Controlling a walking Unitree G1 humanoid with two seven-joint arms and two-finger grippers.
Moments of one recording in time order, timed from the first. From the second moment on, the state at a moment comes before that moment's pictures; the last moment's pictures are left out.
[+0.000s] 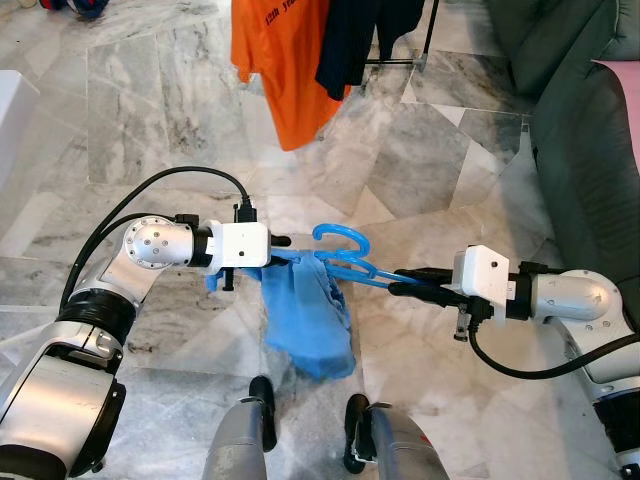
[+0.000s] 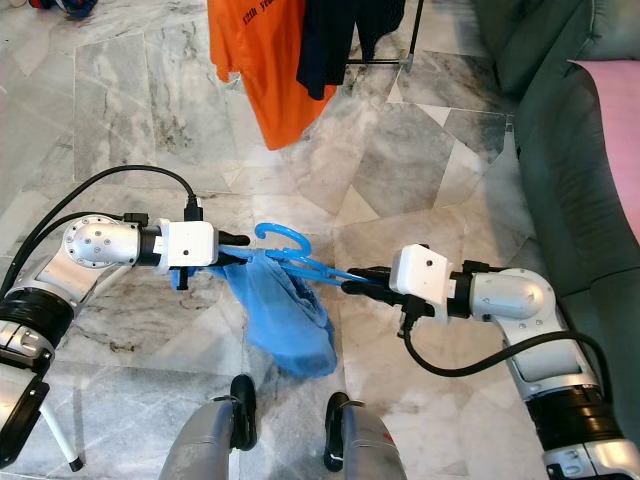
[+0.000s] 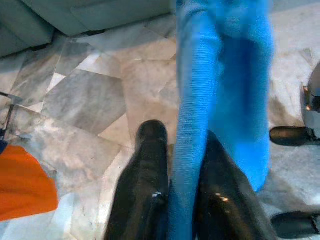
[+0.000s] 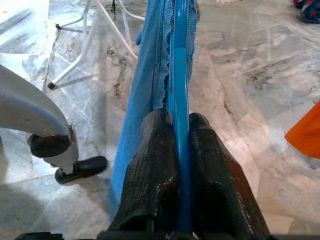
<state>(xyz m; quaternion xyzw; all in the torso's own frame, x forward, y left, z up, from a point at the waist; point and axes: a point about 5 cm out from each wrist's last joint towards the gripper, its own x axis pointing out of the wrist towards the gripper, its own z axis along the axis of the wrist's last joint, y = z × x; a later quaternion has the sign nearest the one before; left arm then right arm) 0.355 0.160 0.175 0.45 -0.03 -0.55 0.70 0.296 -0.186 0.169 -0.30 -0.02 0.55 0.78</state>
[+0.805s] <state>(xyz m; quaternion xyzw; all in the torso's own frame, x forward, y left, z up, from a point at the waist) 0.358 0.159 0.170 0.44 -0.01 -0.54 0.72 0.305 -0.192 0.181 -0.24 0.01 0.54 0.80</state>
